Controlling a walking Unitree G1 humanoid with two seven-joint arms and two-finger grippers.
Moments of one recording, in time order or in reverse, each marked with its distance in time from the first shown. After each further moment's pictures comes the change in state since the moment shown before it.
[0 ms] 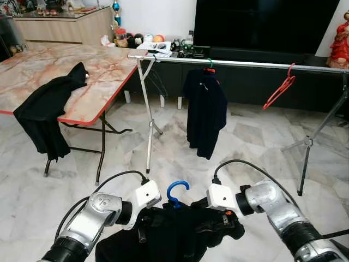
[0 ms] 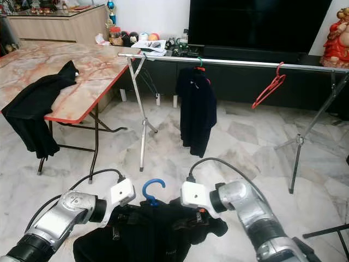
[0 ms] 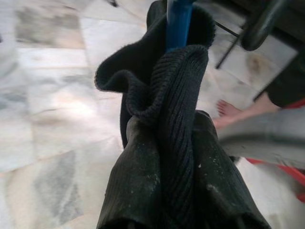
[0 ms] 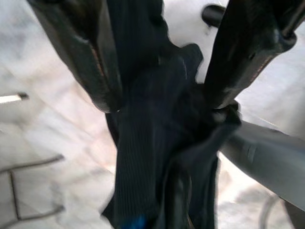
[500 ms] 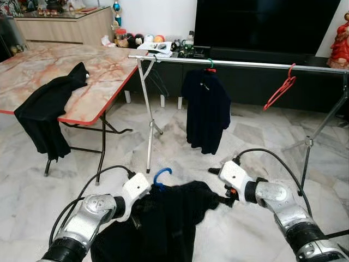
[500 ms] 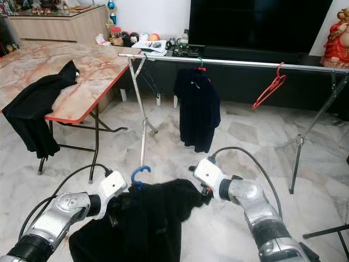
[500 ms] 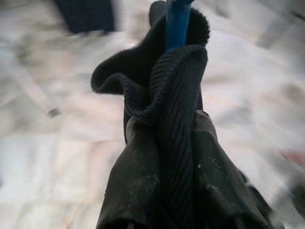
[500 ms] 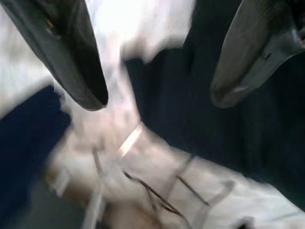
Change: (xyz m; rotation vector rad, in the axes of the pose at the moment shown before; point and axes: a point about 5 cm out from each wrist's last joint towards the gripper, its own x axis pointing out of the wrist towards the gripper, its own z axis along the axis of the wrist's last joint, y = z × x) left arm -0.008 0.030 -0.020 -0.080 -0.026 0.511; right arm 0.003 -0.016 -0.035 0.419 -0.100 -0.750
